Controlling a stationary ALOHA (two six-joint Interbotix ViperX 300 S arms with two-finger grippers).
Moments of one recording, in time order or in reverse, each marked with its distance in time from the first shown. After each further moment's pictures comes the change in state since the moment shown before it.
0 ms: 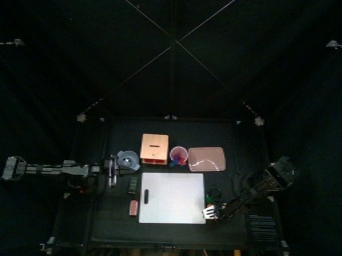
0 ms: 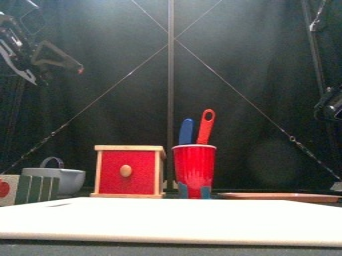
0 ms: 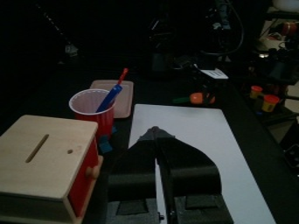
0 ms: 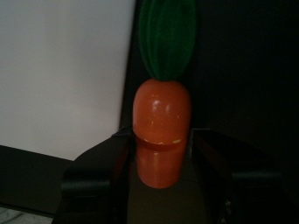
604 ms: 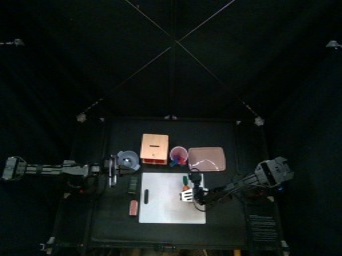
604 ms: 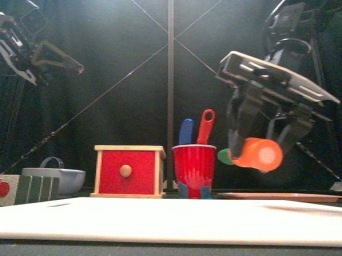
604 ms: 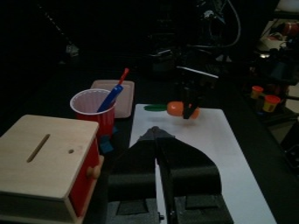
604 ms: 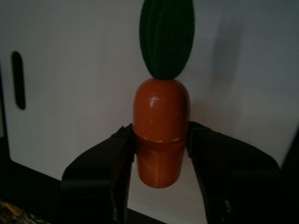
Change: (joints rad) left arm 0.005 0.000 0.000 0.000 0.000 0.000; right arm -0.305 0.087 -0.250 -0.321 0.000 -0.008
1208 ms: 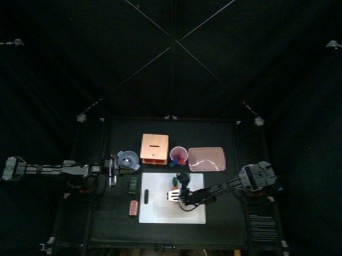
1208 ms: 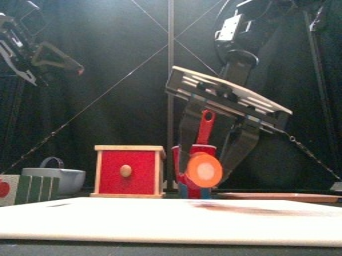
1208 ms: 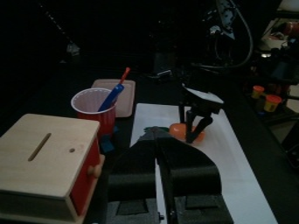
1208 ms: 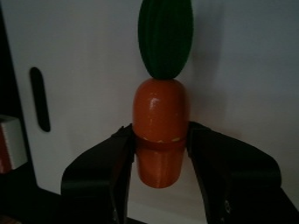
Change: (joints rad) left arm 0.005 0.000 0.003 0.000 0.003 0.000; right arm -0.049 0.207 -0.215 0.077 0.015 -0.006
